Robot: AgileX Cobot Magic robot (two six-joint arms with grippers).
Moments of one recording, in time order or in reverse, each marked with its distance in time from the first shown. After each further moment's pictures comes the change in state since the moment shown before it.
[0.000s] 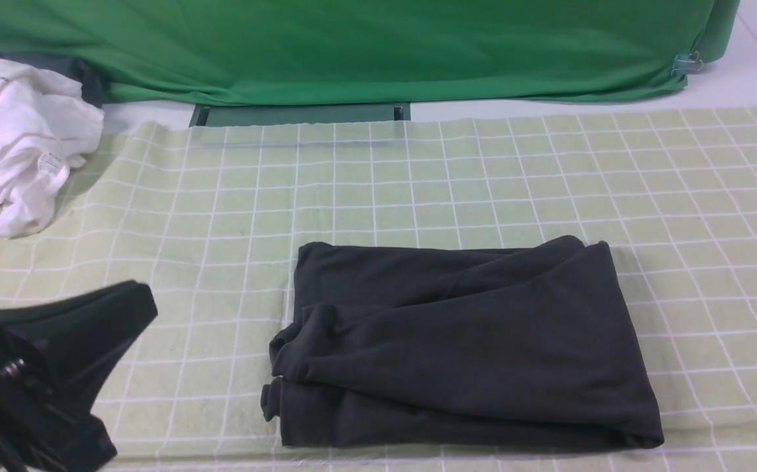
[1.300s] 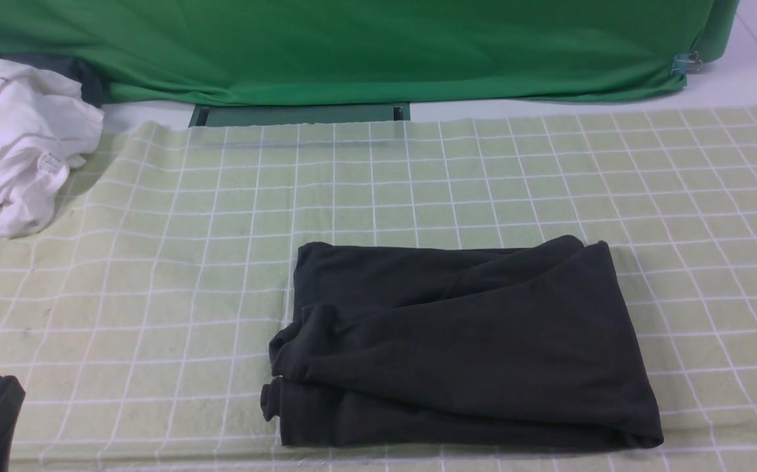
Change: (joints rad) right arm 0.000 0.000 0.000 0.000 0.000 0.000; left arm 0.422 -0.456 0.388 0.275 -0.042 -0.055
